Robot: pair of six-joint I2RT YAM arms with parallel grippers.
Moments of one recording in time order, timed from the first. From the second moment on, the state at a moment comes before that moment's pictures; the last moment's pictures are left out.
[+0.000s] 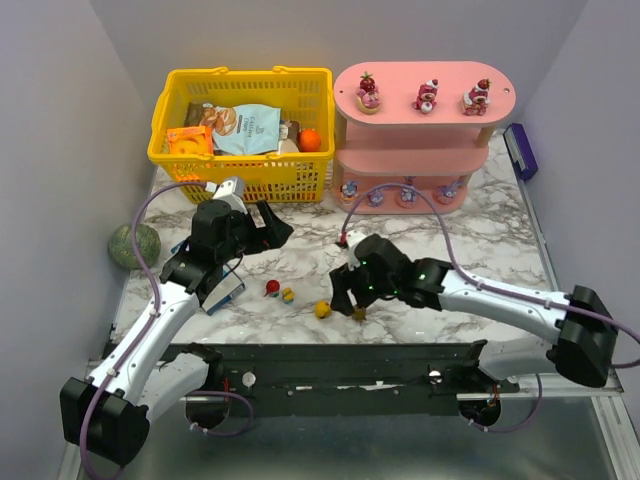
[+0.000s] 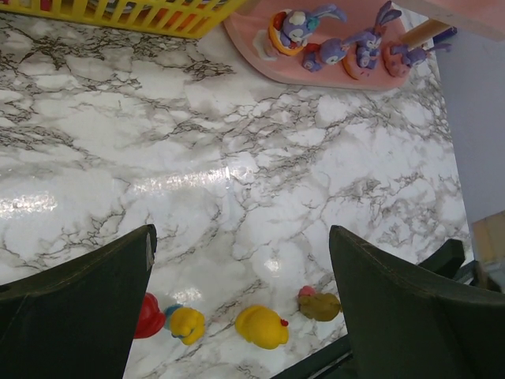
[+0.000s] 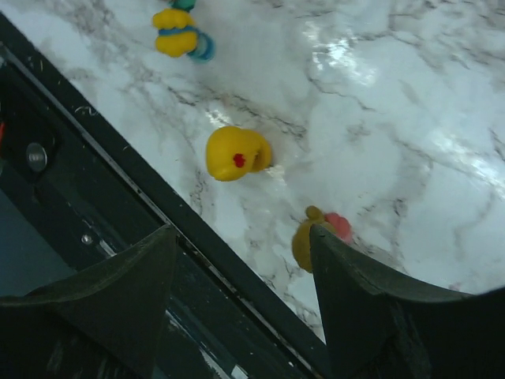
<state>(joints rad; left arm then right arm) -0.35 0.93 0.76 -0.27 0.17 -0.59 0.97 1.24 0.85 -0.40 -0.06 0.40</state>
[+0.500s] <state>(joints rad) -0.35 0.90 0.76 -0.29 0.17 -0.59 1.10 1.53 0.92 -0.18 -0.10 0.25</state>
